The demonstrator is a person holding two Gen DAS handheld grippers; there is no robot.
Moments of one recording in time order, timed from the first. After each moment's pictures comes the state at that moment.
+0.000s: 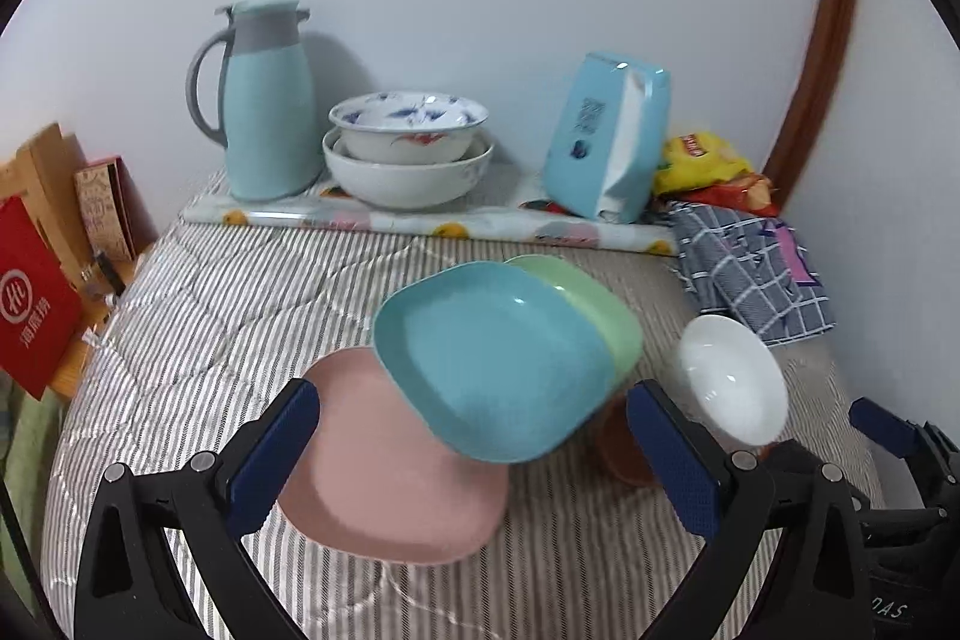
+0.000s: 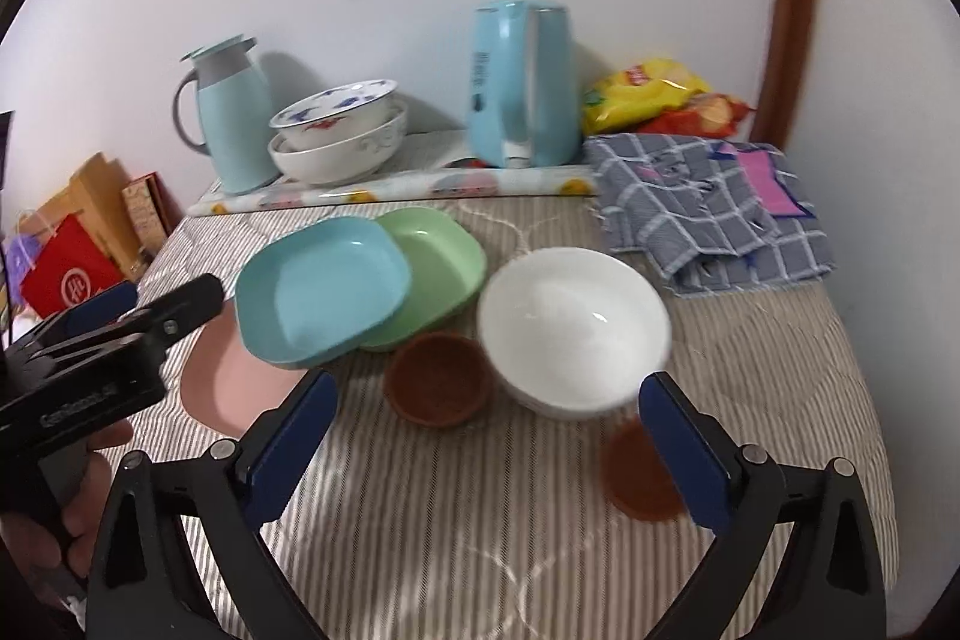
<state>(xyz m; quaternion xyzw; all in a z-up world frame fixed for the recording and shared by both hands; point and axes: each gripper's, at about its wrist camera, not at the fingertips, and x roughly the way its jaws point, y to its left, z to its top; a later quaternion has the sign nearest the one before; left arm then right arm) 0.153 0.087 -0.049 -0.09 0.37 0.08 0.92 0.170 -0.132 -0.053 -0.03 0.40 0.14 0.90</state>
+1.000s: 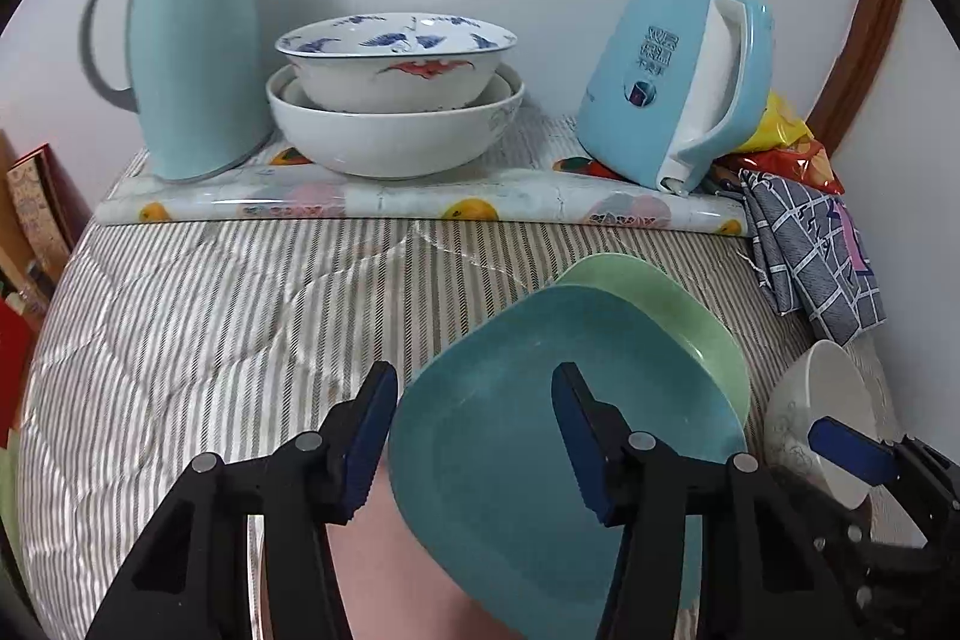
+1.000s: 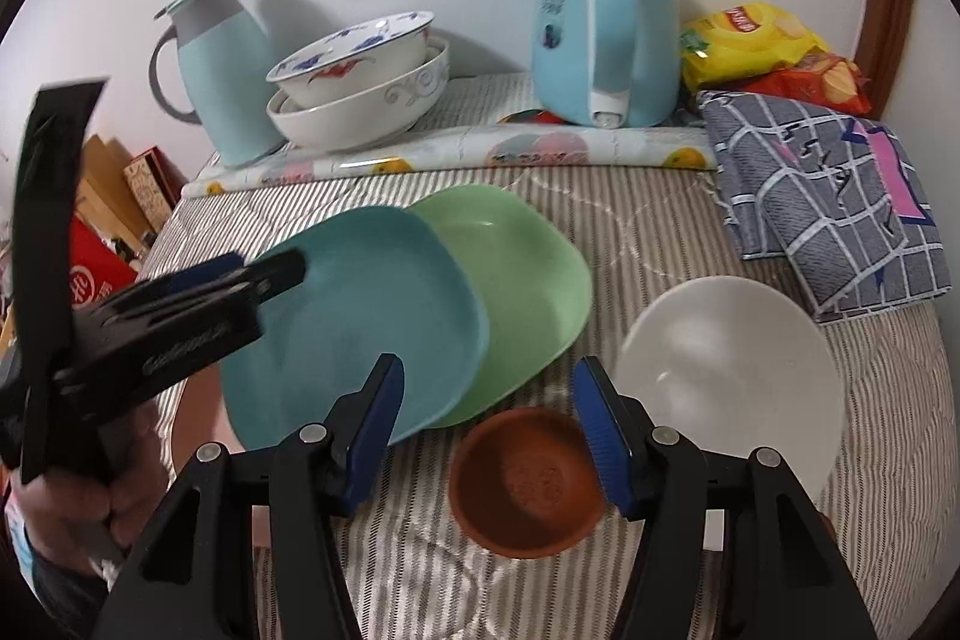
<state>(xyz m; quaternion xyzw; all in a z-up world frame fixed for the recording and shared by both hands) 0.264 0.132 -0.111 -0.09 0.44 0.03 0.89 0.254 -0.065 -0.103 -0.01 0.48 0.18 0.86</state>
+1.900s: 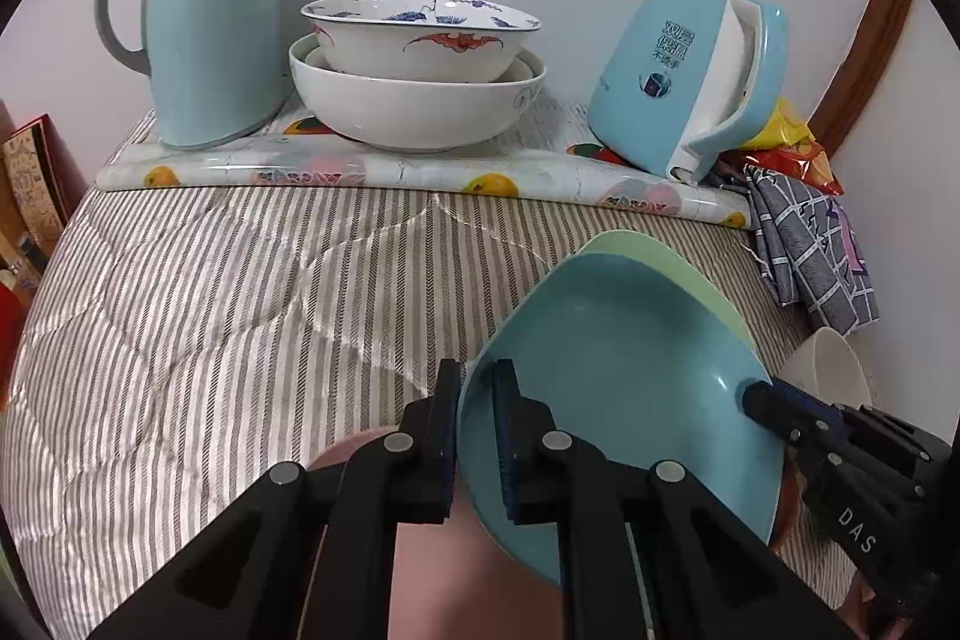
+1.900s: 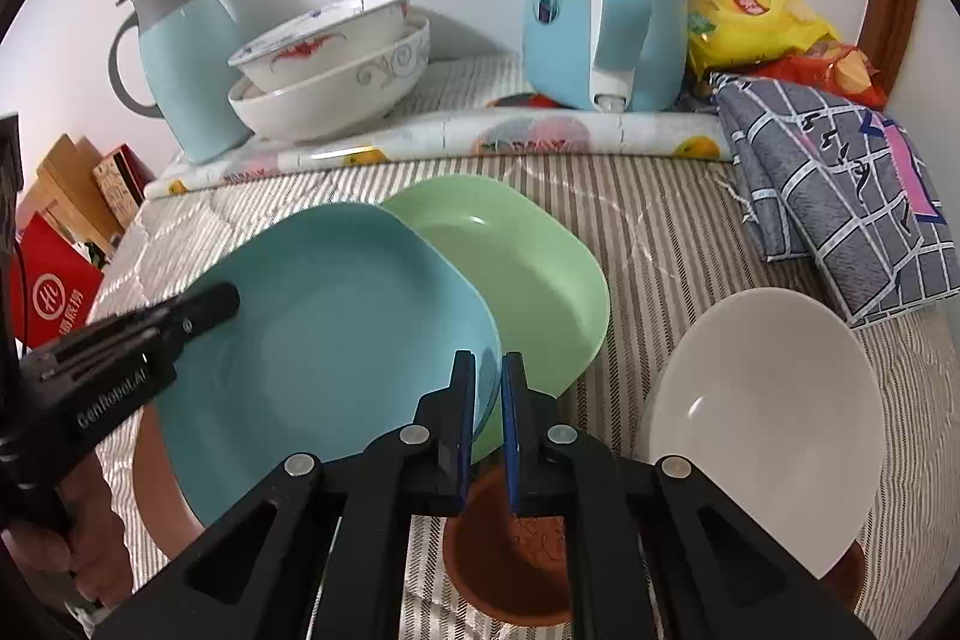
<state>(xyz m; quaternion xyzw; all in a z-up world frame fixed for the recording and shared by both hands) 0.247 0.148 -0.118 -0.11 0.45 0.03 0.88 0.275 -0.052 -0.121 -0.02 0.48 0.15 0.87</state>
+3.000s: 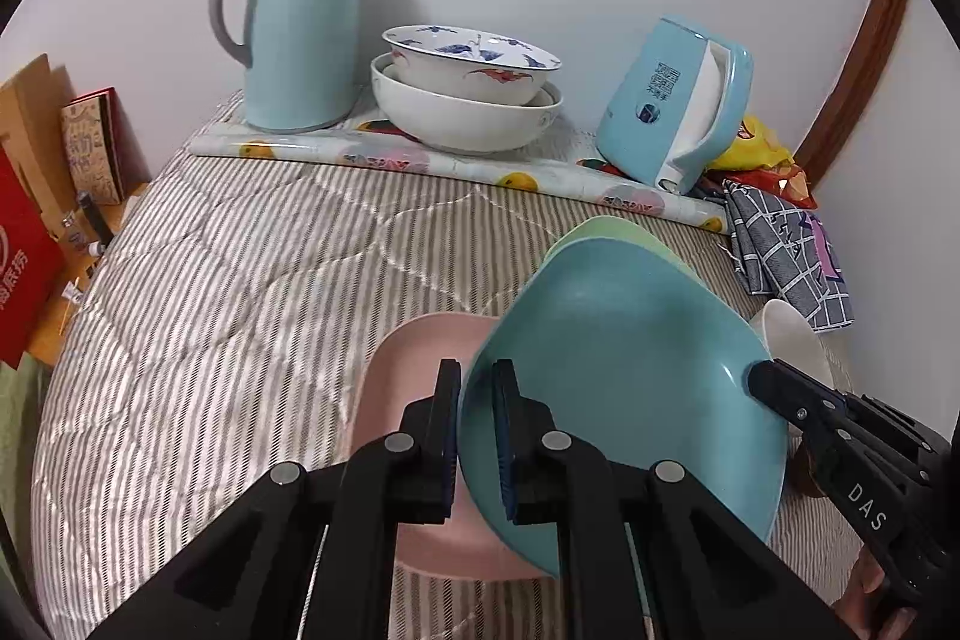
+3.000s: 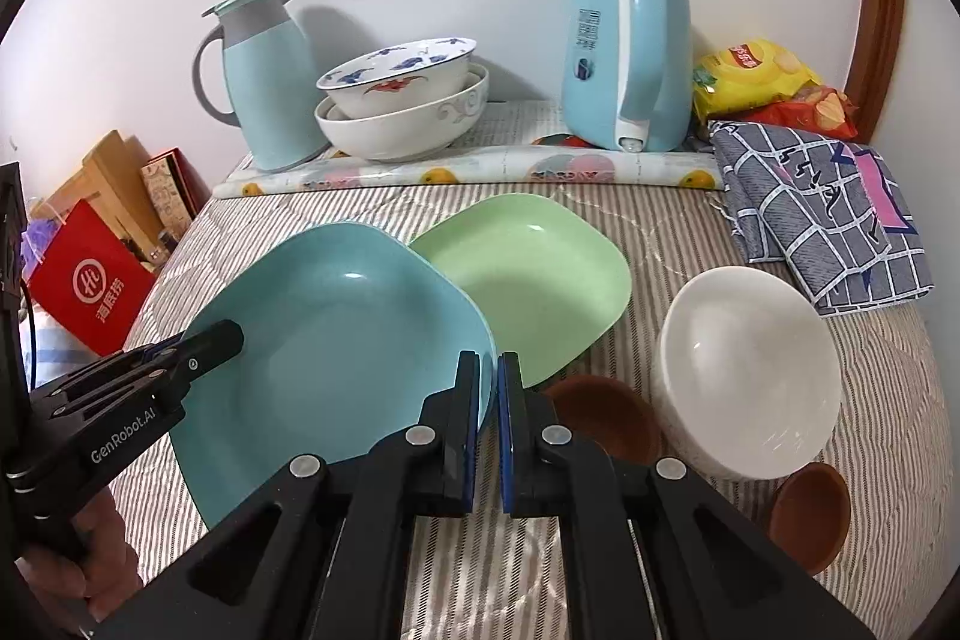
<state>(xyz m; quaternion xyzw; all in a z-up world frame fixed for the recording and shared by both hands) 0.160 0.159 -0.086 -0.13 0.42 0.06 0.89 0.203 -0.045 -0.084 -0.02 0.44 0.18 0.88</state>
